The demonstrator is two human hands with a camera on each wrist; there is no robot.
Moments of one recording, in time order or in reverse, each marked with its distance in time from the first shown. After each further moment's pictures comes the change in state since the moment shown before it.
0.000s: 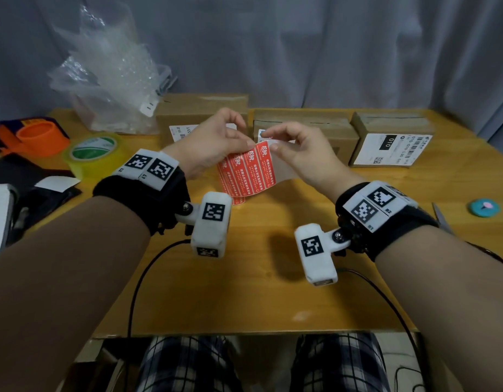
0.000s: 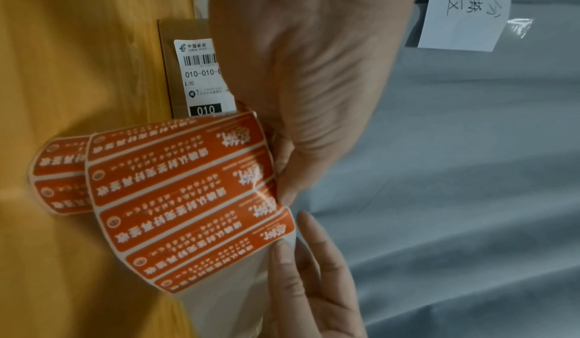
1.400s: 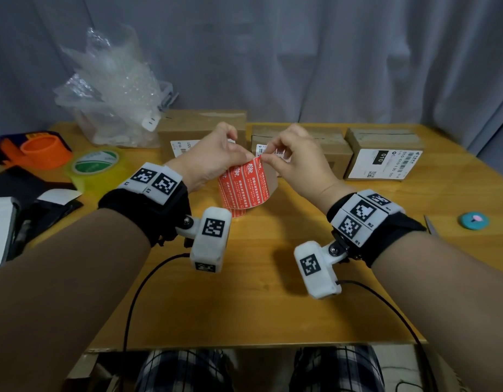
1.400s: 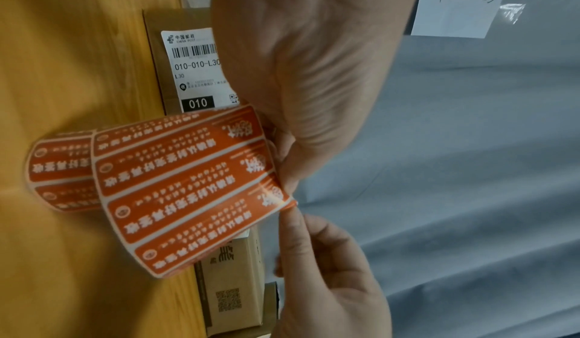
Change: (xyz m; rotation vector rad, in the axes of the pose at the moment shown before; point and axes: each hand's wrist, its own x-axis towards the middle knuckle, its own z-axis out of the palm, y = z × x) left_hand 0.007 0.000 0.000 -0.020 0.009 -0.022; right_hand 0.009 -0.007 0.002 -0.363 0.123 -0.087
